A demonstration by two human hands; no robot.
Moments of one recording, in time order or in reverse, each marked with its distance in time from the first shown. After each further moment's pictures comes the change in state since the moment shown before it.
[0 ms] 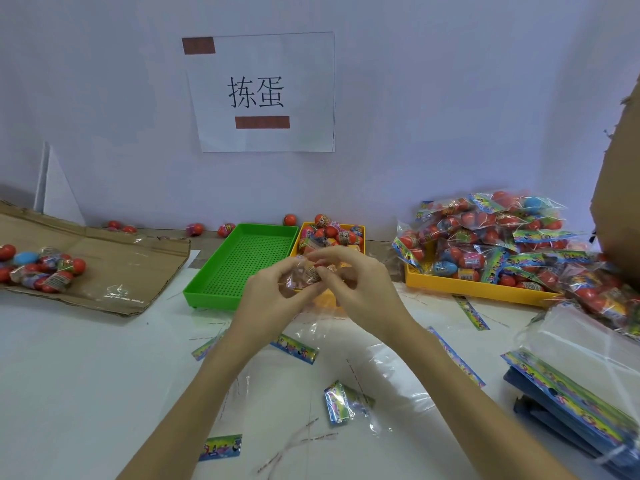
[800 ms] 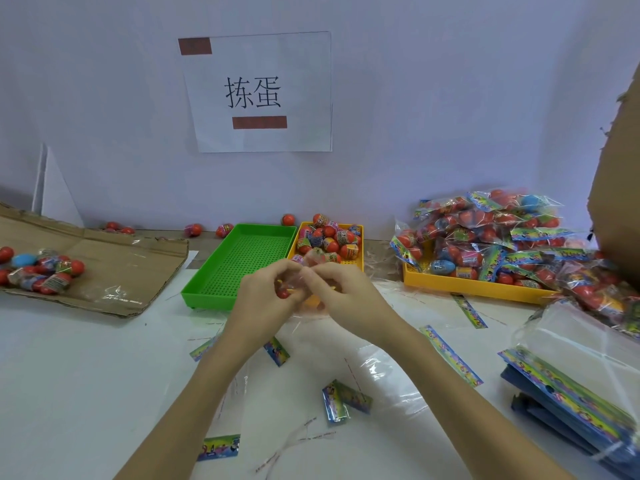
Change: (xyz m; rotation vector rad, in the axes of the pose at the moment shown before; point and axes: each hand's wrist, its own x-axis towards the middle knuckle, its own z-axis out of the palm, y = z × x) left_hand 0.001 -0.008 -0.002 0.203 0.064 0.048; right_hand -0.001 -0.008 0.010 0.030 -0.189 0.153
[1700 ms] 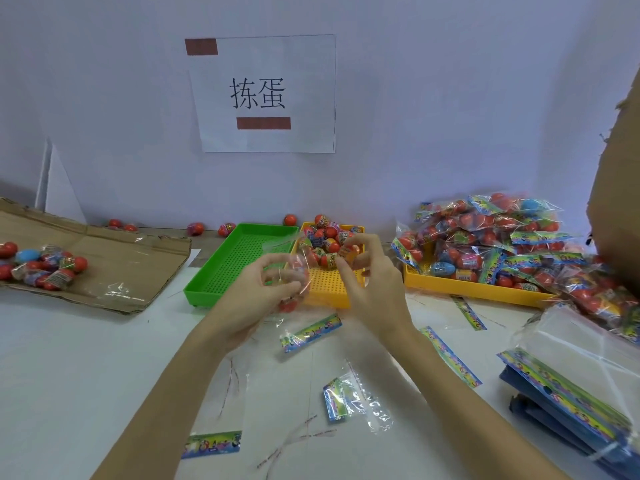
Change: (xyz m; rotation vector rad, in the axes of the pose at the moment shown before) left_hand 0.008 0.004 -0.019 -0.639 -0.201 -0.441; right_hand 0.000 0.032 -0.010 -0.224 0.487 -0.120
